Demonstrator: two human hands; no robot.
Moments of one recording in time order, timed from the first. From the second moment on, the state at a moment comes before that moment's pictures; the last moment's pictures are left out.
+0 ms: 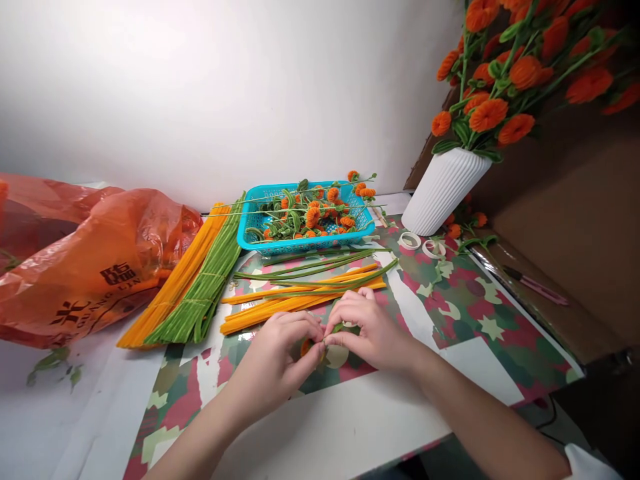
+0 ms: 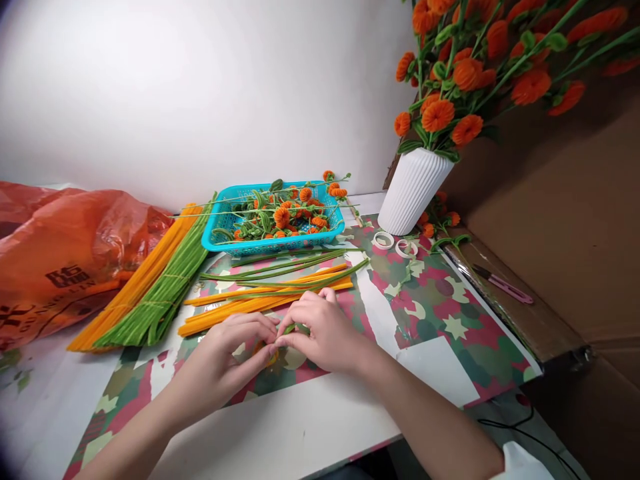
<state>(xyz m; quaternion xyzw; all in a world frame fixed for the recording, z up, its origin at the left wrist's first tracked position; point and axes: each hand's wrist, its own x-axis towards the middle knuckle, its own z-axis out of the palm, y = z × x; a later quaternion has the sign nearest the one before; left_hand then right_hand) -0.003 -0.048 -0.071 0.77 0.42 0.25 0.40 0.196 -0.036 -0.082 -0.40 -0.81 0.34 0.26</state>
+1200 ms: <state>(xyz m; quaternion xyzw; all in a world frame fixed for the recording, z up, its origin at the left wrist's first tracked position) 0.001 -0.048 -0.085 0.39 0.34 0.22 0.83 0.198 -0.036 -0.081 -0.33 -0.76 0.43 0.36</state>
